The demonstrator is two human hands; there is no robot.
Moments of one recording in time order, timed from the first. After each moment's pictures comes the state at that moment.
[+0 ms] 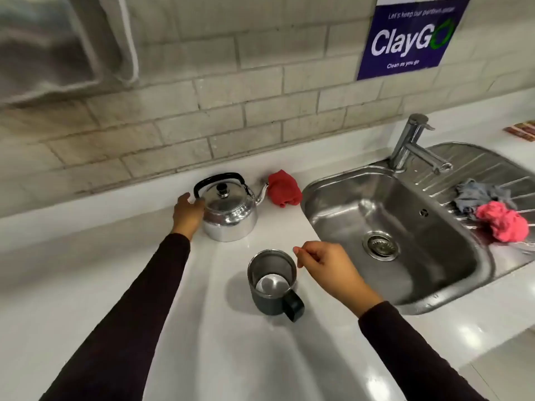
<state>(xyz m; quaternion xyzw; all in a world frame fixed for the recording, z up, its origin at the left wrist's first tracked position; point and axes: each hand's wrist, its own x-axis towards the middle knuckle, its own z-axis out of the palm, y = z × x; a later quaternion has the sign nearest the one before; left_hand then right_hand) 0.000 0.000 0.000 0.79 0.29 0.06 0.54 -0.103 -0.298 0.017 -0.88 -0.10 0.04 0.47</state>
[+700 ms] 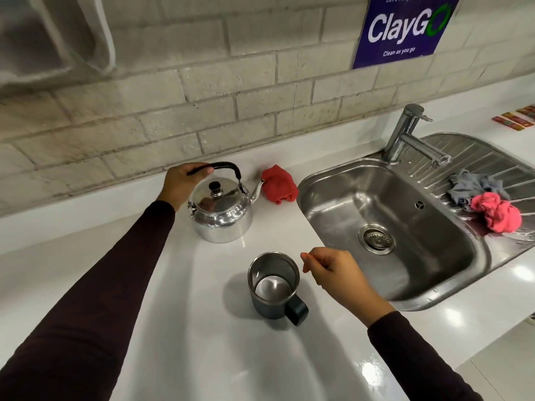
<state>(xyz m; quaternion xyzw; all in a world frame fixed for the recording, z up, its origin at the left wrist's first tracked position) 0.045 0.007 0.035 0.81 0.09 0.09 0.57 -0.101 -0.302 -0.004 -0.88 -0.06 0.04 0.47</state>
